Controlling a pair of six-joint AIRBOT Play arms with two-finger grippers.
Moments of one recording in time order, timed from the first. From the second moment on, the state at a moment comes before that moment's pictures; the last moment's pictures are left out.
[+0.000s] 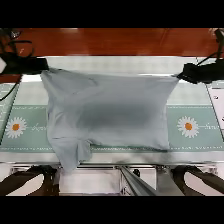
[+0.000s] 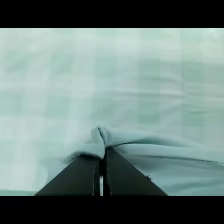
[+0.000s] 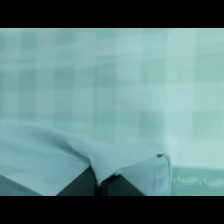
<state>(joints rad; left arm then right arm) -0.06 -1.21 1.24 1.60 -0.88 -1.75 -0.14 -1.22 1.25 -1.12 1.11 1.47</state>
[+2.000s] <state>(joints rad) 0.45 -1.28 0.85 1.30 -1.46 -1.38 -0.26 -1.04 0.79 -1.06 1.23 1.41</state>
